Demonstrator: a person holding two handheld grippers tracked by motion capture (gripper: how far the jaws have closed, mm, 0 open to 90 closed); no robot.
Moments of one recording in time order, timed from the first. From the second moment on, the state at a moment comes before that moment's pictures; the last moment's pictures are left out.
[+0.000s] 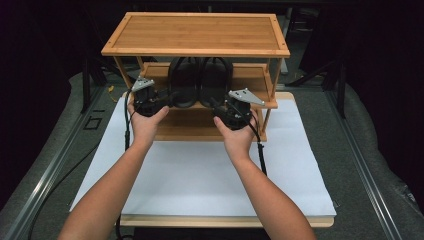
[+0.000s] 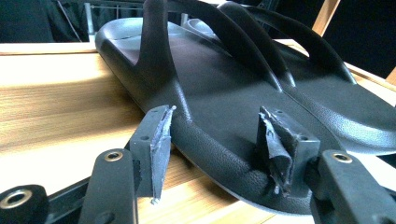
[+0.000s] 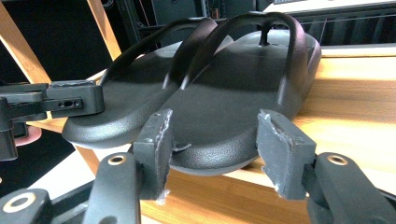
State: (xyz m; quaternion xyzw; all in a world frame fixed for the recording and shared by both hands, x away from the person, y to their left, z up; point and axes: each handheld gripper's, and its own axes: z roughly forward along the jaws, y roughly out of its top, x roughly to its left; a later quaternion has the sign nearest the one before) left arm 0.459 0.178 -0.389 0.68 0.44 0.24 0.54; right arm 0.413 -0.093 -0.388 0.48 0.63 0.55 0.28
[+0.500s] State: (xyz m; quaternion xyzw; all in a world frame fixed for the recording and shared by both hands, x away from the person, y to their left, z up) left arm 0.457 0.181 -0.389 0.67 0.44 0.23 0.55; right arm 0.414 -0.099 -0.388 0.47 0.64 0.55 0.26
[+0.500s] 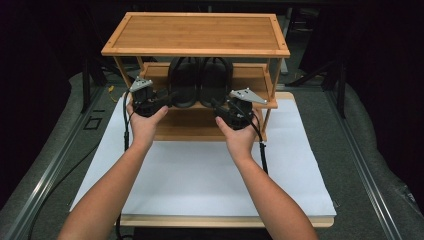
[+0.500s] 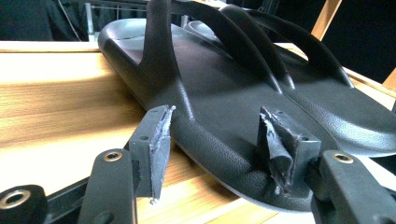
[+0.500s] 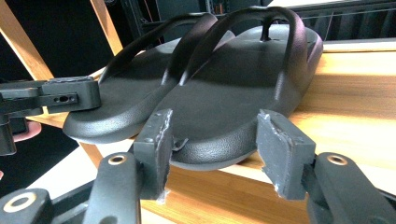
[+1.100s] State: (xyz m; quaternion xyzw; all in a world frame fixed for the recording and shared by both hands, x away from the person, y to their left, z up) left arm 0.433 0.193 -0.378 0.67 0.42 0.25 0.56; right arm 0.393 -0.113 -0.375 0.45 0.65 0.54 0.29
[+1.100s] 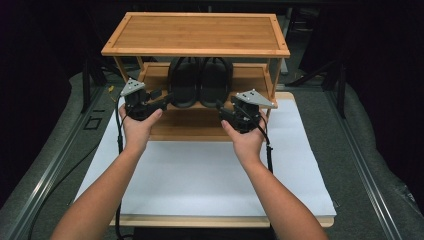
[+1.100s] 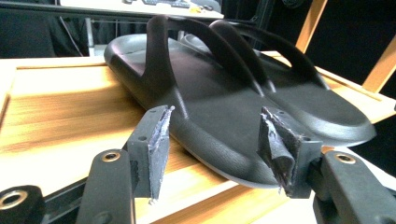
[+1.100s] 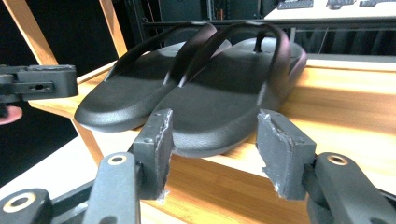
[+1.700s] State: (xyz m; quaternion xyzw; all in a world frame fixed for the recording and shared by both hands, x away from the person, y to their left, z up) left arm 0.387 0.223 -0.382 0.68 0.39 0.24 0.57; right arm 0.349 -0.162 -0.382 0.45 0.67 0.51 0.30
